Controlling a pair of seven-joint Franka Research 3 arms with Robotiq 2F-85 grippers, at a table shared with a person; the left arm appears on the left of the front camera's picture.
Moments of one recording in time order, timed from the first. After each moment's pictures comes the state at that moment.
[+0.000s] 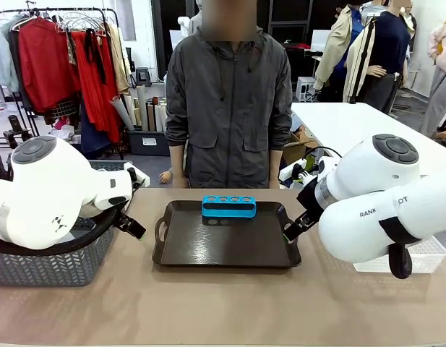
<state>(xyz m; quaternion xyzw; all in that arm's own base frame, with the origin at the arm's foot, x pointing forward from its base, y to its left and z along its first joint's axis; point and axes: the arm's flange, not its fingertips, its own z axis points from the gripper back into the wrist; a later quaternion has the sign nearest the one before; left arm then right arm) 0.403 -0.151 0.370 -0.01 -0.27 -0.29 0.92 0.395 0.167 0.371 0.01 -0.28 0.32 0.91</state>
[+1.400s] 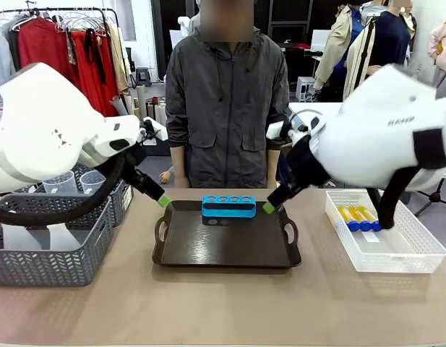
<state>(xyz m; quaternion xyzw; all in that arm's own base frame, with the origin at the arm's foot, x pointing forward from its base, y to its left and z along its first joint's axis) 0.401 -0.195 0.490 -0.14 -0.26 -0.39 0.87 0.382 0.203 0.486 0.13 -0.24 0.35 0.89</state>
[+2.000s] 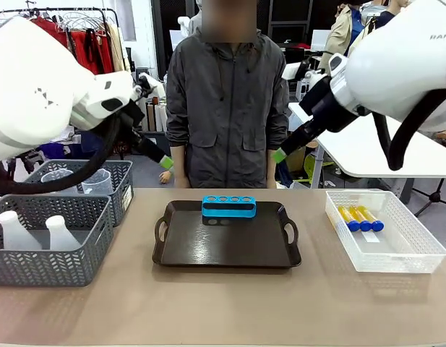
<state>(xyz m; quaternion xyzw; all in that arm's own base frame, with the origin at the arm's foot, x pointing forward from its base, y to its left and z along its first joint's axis) 0.408 -0.197 0.565 -0.14 -0.33 -0.40 0.84 0.408 0.177 0.577 0.15 -0.30 0.38 0.86</state>
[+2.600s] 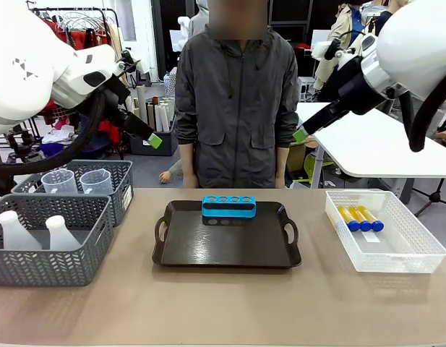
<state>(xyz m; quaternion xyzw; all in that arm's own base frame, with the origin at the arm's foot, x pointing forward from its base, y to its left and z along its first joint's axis) 0.419 -0.171 0.593 -0.14 -0.34 -0.38 0.85 0.424 0.128 0.598 0.15 -0.33 0.35 0.86</state>
